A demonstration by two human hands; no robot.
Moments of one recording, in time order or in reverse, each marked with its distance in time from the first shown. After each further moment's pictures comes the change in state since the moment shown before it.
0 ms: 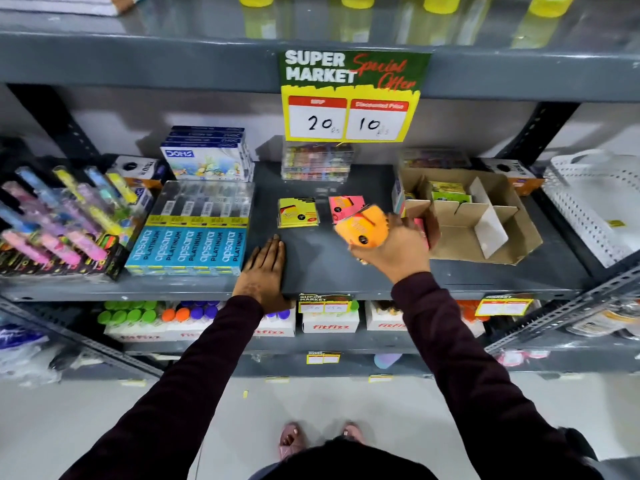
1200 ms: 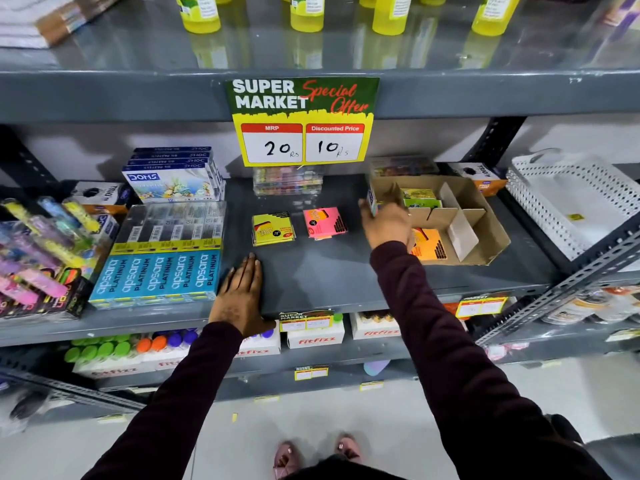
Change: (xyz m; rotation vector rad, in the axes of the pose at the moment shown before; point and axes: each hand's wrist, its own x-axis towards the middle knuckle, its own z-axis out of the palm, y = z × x) left_hand 0.001 -0.002 0.002 -0.008 0.028 0.018; right_hand 0.071 0.012 0.004 0.108 0.152 0.268
